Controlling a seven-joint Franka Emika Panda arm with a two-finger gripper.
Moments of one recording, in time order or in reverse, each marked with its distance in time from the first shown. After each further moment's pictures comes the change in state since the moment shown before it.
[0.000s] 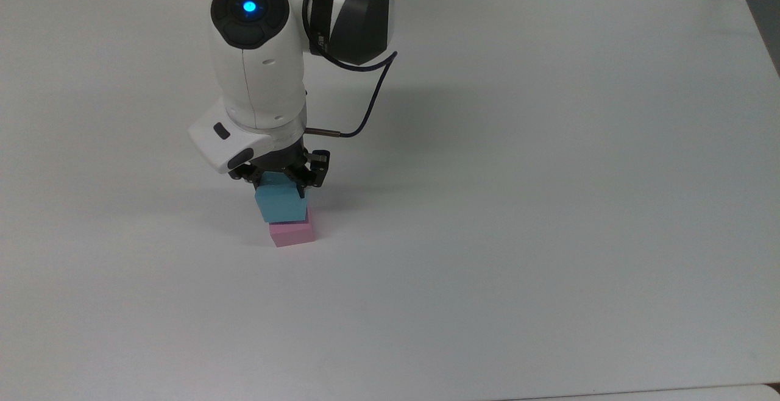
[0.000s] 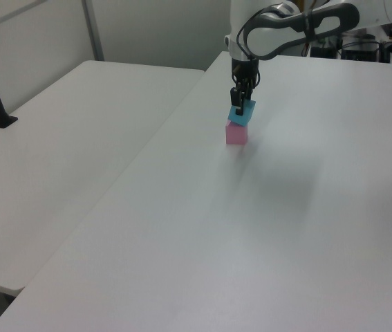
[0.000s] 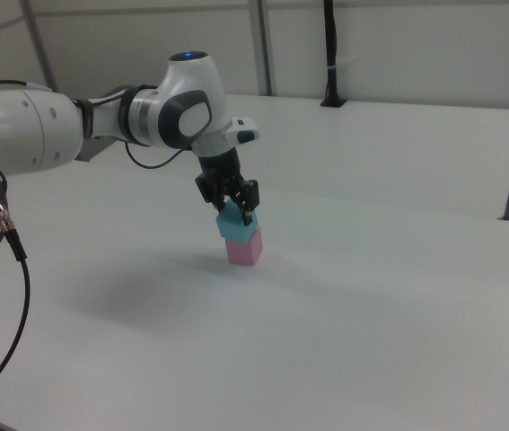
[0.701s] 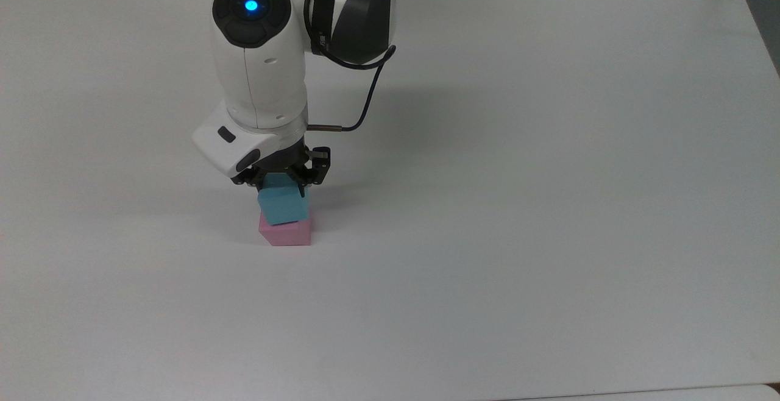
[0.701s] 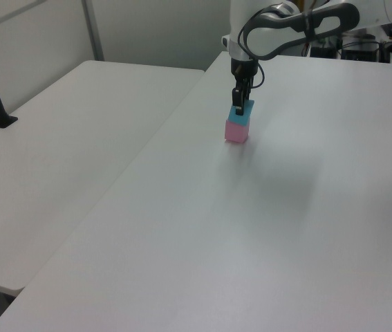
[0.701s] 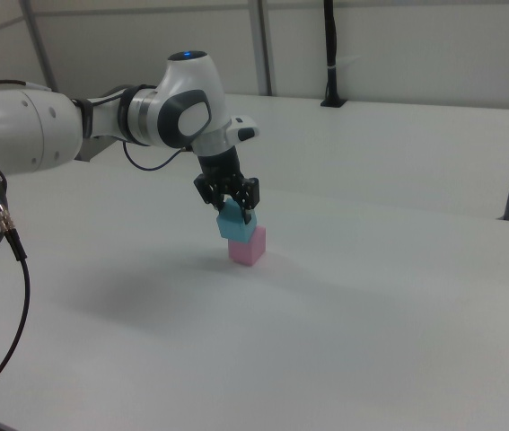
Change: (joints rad) arm 0.001 0.000 0.001 0.001 0.000 0.005 -0.101
